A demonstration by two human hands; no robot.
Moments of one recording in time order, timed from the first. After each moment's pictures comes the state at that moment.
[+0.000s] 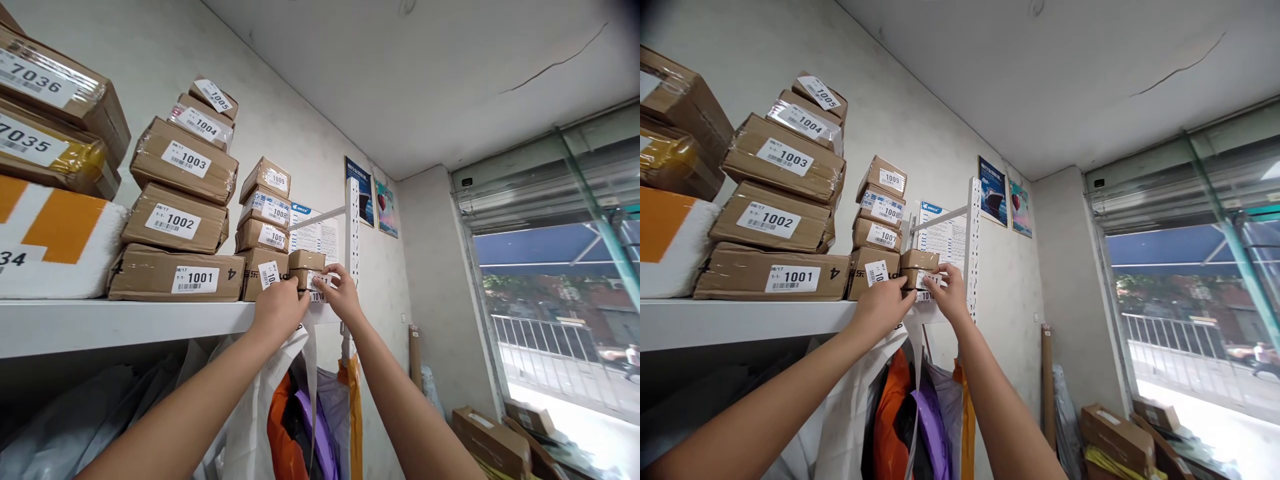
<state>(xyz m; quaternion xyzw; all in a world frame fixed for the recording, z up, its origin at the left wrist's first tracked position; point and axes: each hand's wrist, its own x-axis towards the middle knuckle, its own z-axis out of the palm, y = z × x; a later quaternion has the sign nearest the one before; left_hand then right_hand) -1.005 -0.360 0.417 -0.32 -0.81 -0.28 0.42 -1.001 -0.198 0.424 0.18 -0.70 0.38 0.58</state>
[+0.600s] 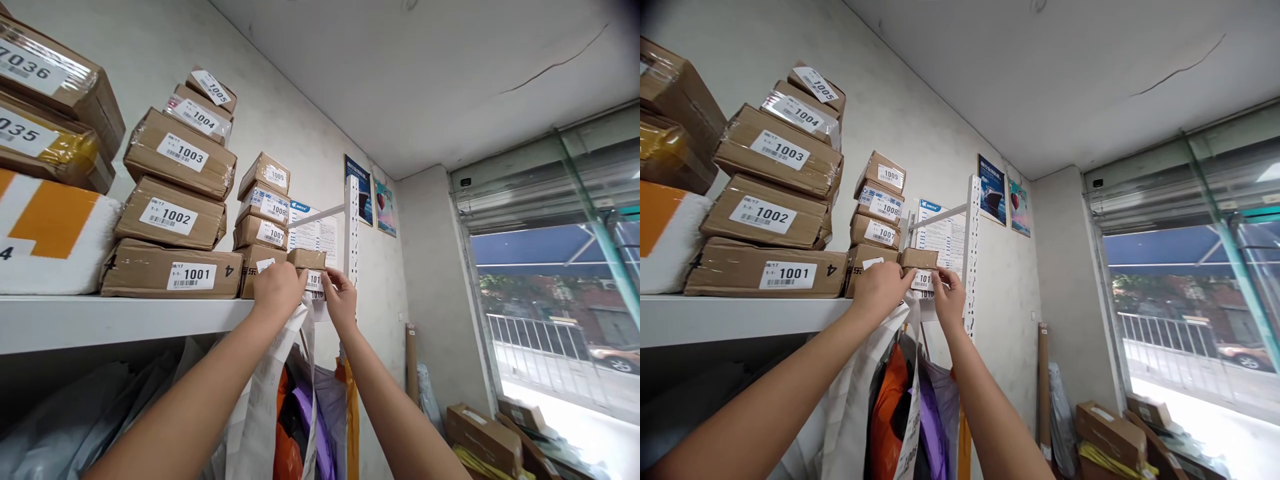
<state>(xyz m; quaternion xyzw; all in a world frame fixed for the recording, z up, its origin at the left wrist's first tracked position) -0.998 -0.357 0.440 -0.25 -0.81 -0.27 0.45 -1.017 -0.196 0.407 0.19 -0.60 0.42 0.65</state>
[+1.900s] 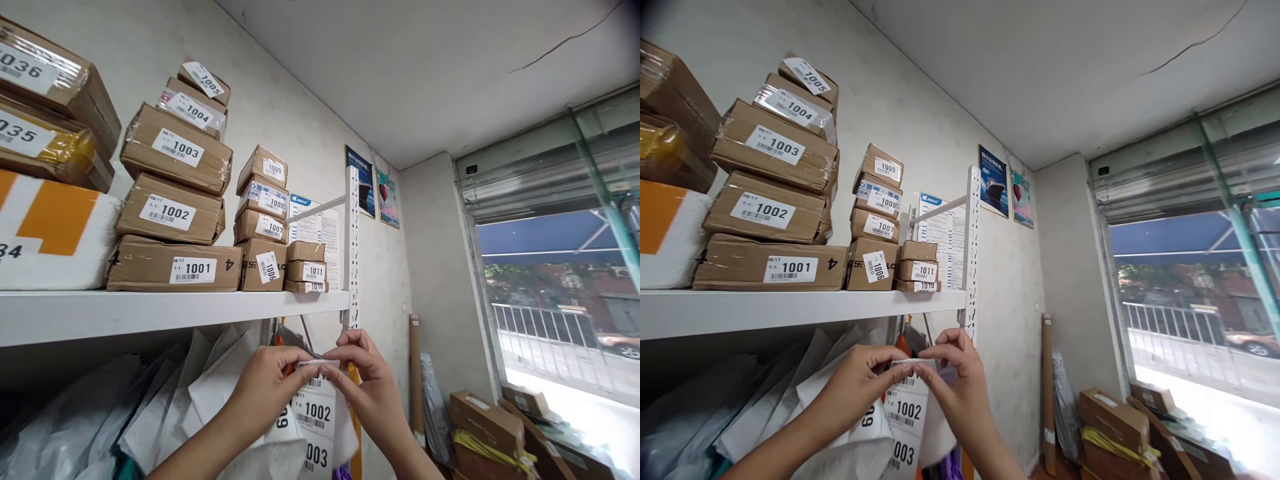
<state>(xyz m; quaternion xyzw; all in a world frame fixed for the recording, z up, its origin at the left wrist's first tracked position) -0.987 -0.390 0.320 -0.55 -0.67 -0.49 0.11 -0.915 -0.232 0.303 0.17 -0.72 0.41 0.53</state>
